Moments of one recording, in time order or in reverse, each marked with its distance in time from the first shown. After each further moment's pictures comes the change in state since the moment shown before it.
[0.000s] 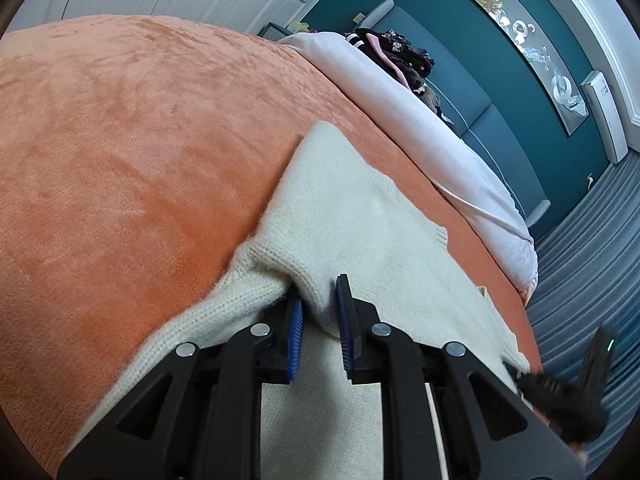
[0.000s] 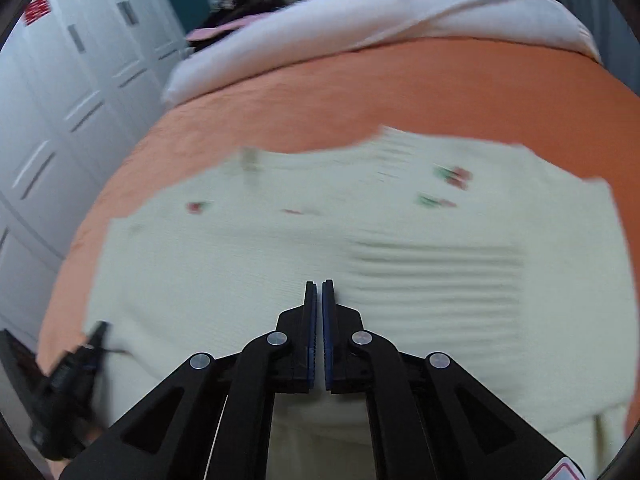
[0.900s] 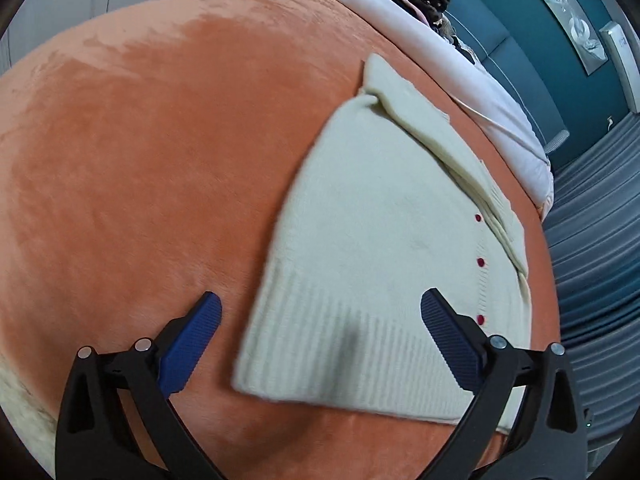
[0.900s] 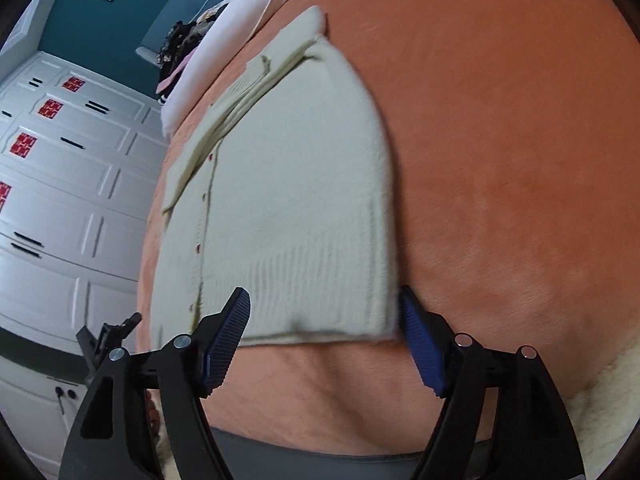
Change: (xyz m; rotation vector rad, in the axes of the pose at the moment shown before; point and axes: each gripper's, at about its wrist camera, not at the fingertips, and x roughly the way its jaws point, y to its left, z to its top) left arm -0.213 0.032 -0.072 0.030 0.311 0.130; right arm -0.242 -0.116 -0.305 0.450 0.107 0.250
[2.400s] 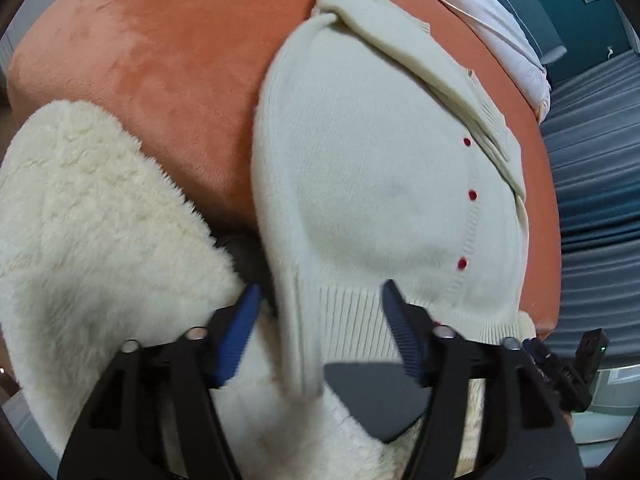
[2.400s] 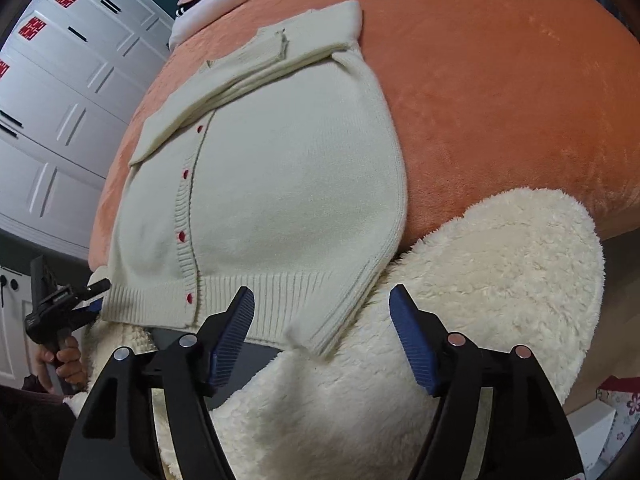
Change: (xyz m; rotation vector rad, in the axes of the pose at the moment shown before) left arm -0.091 0.025 -0.112 0.102 0.335 0.036; right arm -0.090 0.020 -0.076 -0.265 0.175 -0.250
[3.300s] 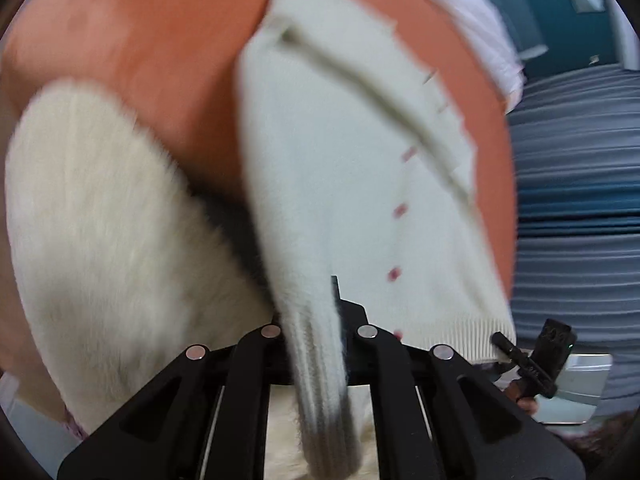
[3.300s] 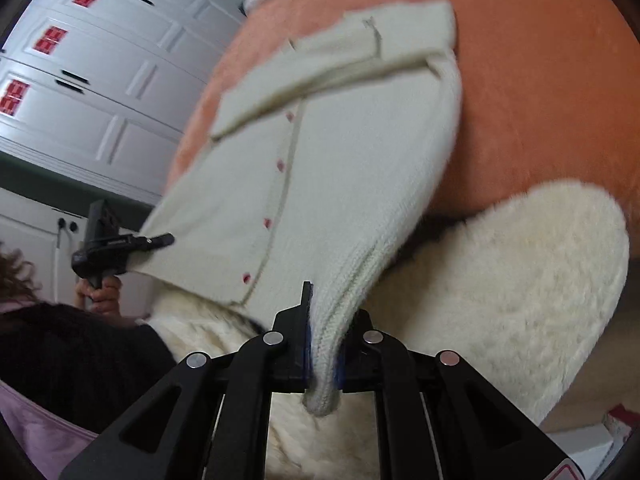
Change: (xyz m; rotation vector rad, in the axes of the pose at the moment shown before) left arm -0.081 -0.004 0.009 -0.021 0.067 -0.198; right arm -0.066 0.033 -0.007 -0.149 0.048 0.286
